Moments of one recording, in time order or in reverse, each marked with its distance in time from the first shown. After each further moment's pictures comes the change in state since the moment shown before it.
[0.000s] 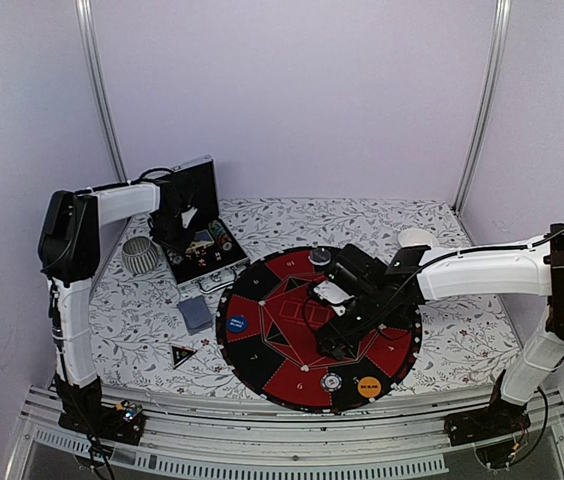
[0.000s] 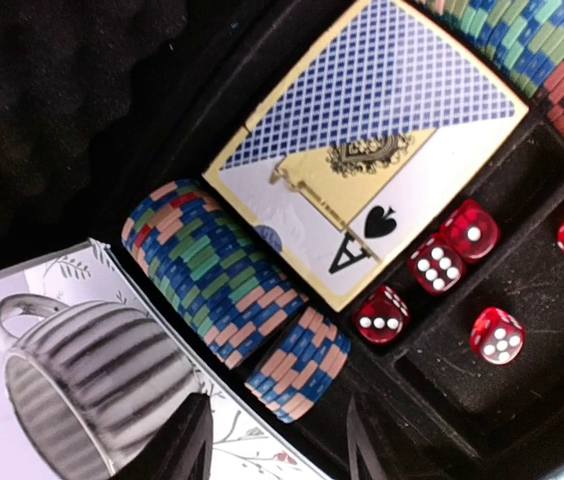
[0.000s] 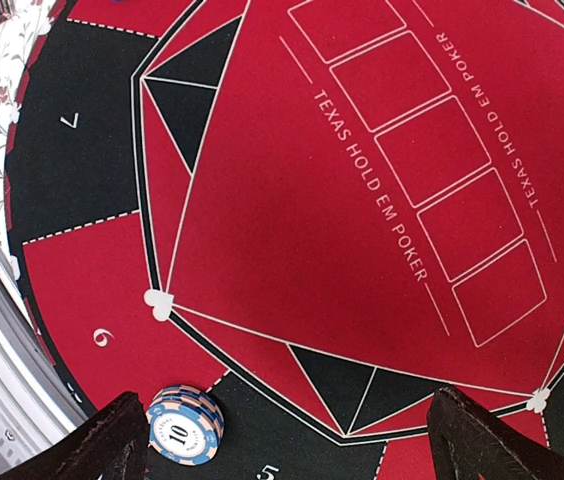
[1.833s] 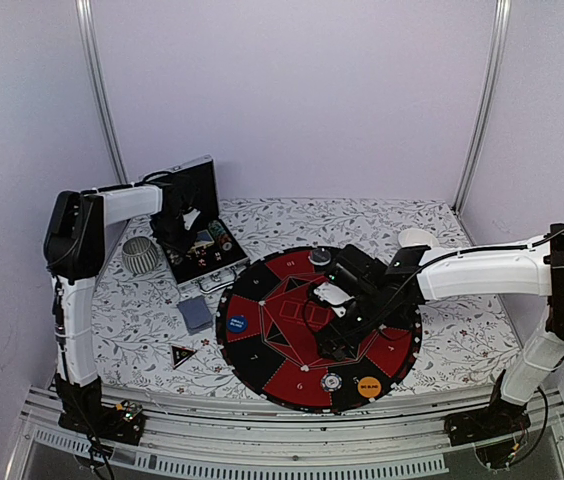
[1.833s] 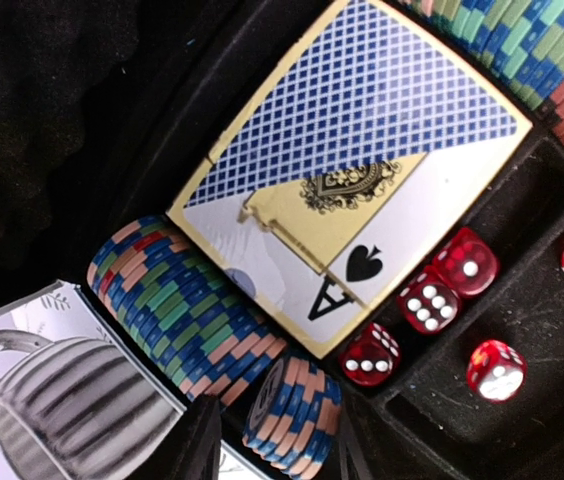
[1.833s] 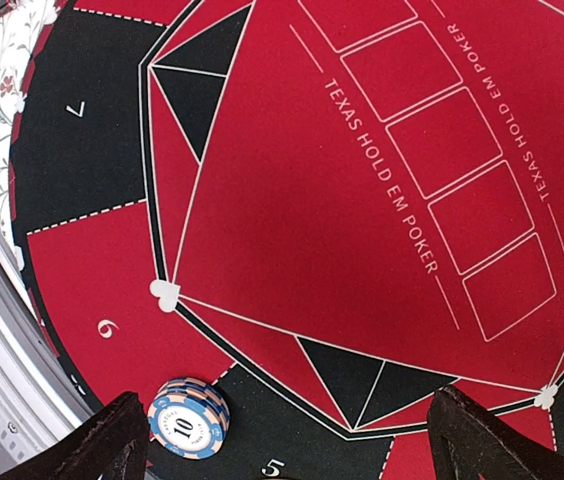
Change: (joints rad) left arm 0.011 0.050 0.030 0.025 0.046 0.042; right arm 0.000 0.000 0.000 -0.012 -0.018 -0.003
